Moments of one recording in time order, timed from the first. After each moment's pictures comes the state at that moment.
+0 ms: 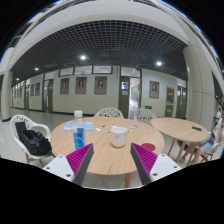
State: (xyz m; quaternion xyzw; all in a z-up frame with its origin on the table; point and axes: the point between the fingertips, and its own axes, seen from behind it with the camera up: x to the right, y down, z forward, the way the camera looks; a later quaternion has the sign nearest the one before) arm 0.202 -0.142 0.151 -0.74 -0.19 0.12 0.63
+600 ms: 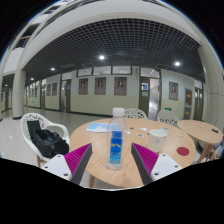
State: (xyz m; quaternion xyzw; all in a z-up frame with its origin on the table) arm 0.051 -0.135 0.121 -0.72 -0.26 0.19 0.62
